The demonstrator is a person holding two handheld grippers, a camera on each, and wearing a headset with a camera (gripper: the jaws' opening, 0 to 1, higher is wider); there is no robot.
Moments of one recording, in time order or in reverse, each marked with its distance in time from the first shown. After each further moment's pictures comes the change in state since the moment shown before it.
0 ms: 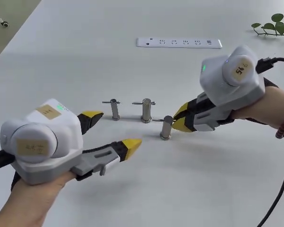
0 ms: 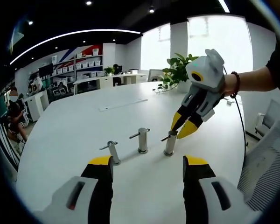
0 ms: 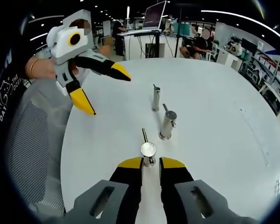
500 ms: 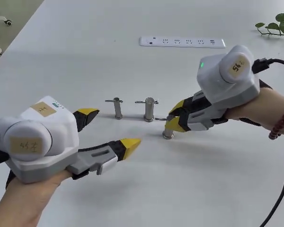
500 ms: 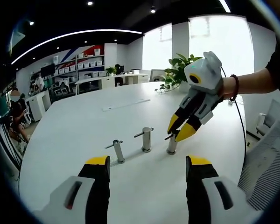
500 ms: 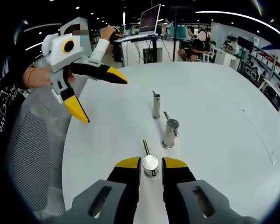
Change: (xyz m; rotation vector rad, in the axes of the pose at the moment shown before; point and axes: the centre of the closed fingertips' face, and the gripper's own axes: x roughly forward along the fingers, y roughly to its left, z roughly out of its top) left arm -0.008 0.008 -0.001 -0.001 0.001 0.018; right arm 0.014 0.002 0.012 0.044 -0.047 0.017
